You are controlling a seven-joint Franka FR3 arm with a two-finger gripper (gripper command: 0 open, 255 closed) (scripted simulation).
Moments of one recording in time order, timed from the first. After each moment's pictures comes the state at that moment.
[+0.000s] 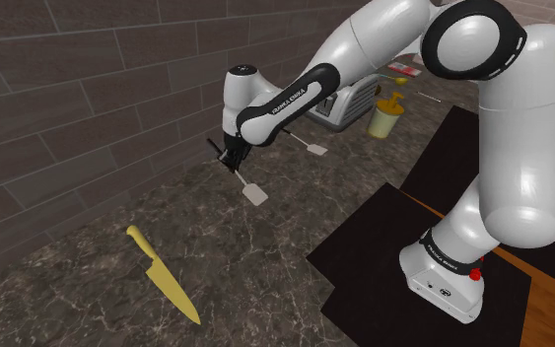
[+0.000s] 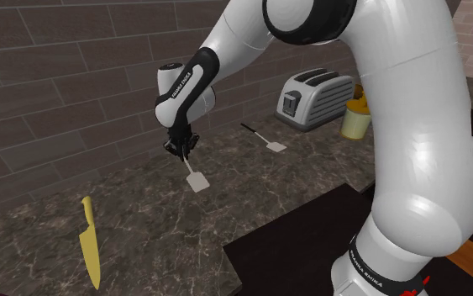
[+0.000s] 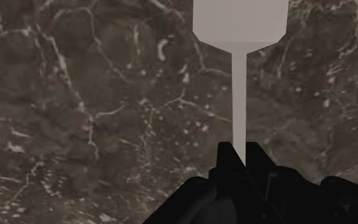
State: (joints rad) arm 0.20 0.58 0.16 -1.86 -0.17 2.49 0.38
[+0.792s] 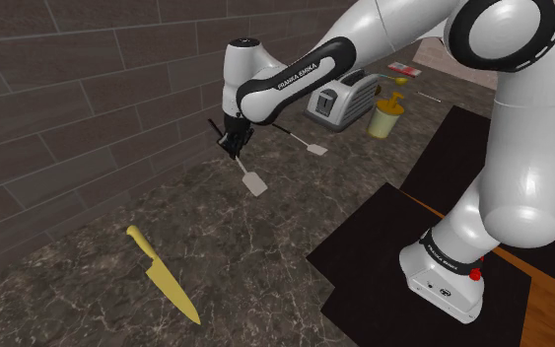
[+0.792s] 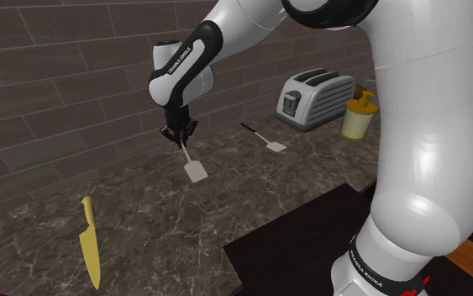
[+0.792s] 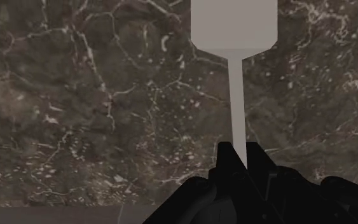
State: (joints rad) arm 0.19 0.47 0.18 -1.86 -0.14 2.38 0.35
